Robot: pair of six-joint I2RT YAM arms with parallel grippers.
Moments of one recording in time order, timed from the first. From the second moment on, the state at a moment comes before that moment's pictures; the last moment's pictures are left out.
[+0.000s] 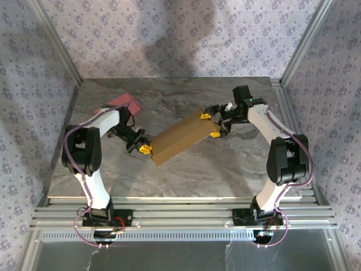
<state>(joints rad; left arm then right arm) -0.18 1.86 1.28 -1.26 0.85 -0.41 0.19 1.71 1.35 -0.81 -0.91 0.93</state>
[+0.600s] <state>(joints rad) -0.19 1.75 1.42 -1.18 0.64 -0.51 0.17 1.64 1.26 -0.79 -0.87 1.12</state>
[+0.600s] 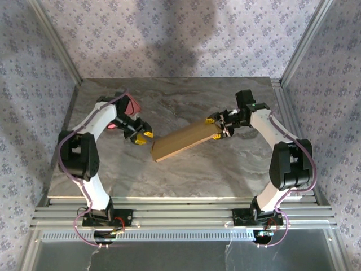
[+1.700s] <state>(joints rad) -0.73 1.37 1.32 -0.85 0.38 0.48 0.07 1.66 1.22 -0.96 -0.90 1.21</state>
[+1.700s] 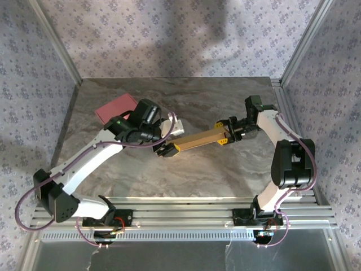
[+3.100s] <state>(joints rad) -0.82 1.53 1.27 -0.77 0.07 0.62 0.06 1.67 1.21 -0.94 -0.91 1.25</state>
